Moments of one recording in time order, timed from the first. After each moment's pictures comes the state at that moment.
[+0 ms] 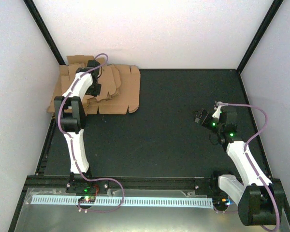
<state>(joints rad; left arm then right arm) -0.03 2.18 1.90 -1.01 -0.37 0.02 0.04 0.97 0.56 -0.21 -0.32 0.56</state>
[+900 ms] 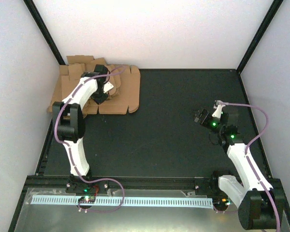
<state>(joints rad) -0.14 2.02 1.73 -1.03 -0.34 0.49 0.04 0.92 0.56 -0.18 -0.39 0.58</state>
